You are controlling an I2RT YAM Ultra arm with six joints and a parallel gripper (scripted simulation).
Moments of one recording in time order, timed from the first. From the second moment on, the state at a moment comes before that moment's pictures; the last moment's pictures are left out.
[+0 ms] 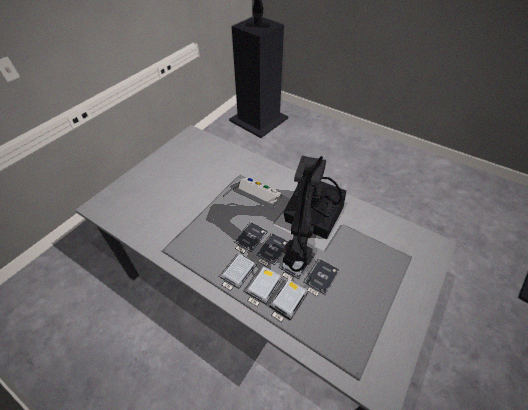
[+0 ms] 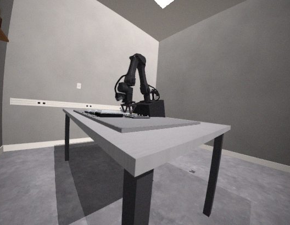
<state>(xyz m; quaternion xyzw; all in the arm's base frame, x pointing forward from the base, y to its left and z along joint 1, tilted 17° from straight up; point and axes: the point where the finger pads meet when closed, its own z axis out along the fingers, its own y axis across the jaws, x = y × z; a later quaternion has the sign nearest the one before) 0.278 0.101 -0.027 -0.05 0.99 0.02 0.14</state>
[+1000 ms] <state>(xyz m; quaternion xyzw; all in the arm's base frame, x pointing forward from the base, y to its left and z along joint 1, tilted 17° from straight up) 0.269 0.100 0.015 -0.06 0.99 0.02 0.15</state>
